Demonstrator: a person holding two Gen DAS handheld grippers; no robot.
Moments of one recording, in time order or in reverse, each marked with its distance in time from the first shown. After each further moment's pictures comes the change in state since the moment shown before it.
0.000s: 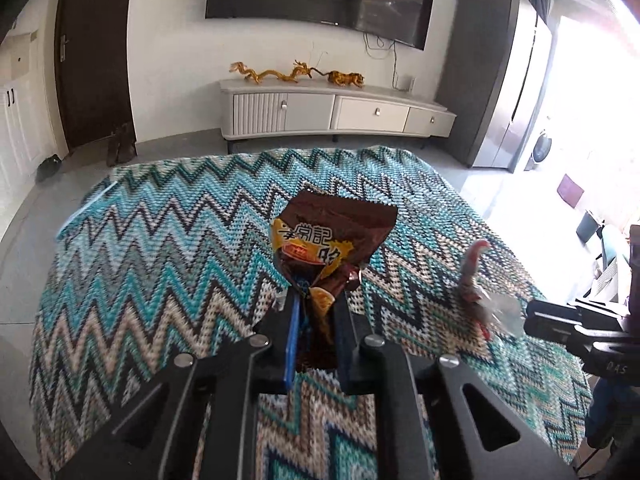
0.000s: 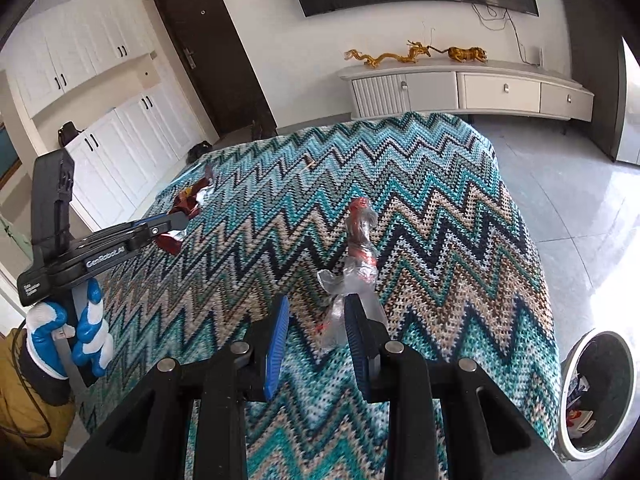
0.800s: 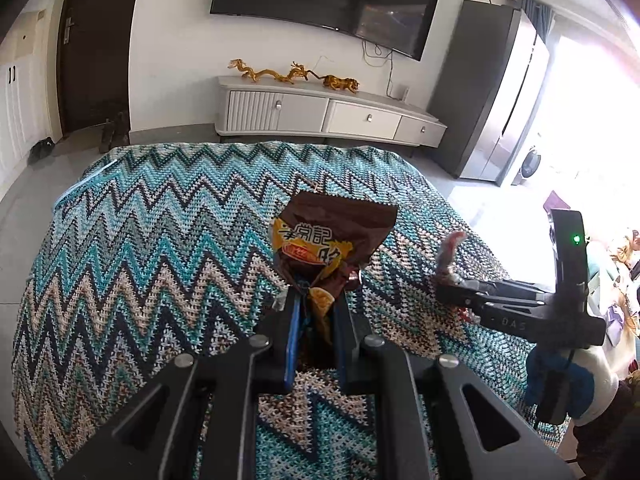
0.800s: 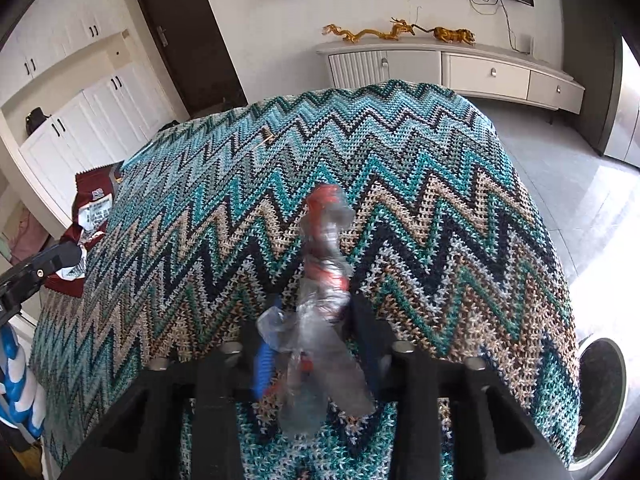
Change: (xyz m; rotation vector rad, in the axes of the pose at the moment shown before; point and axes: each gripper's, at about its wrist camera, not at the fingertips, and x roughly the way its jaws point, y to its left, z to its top) left arm -0.009 0.002 -0.017 -0.059 -0.013 -0.065; right arm 0.072 -0.023 0.015 0.011 0.084 -0.097
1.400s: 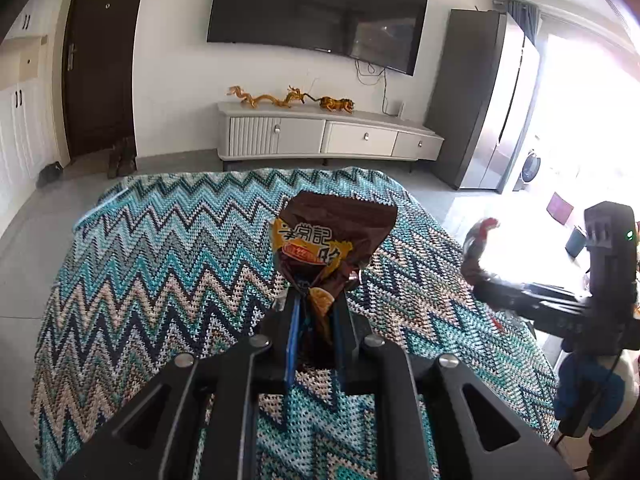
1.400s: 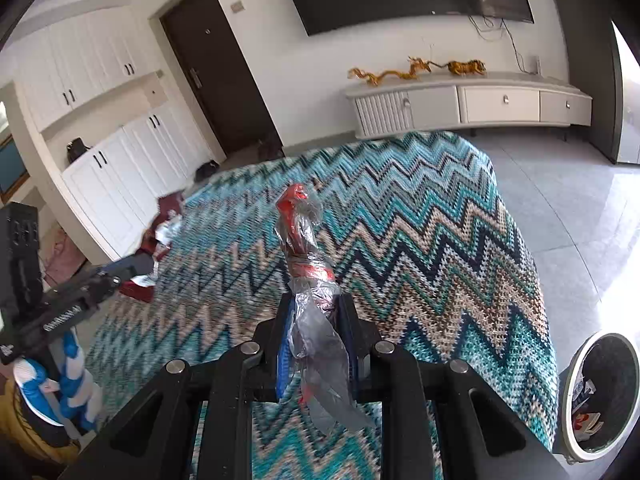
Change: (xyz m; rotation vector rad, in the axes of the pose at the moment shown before) left arm -0.048 -0.035 -0.012 0.050 -0.086 0.040; right arm -0.095 0.017 -0.024 0.005 -0.161 0.135
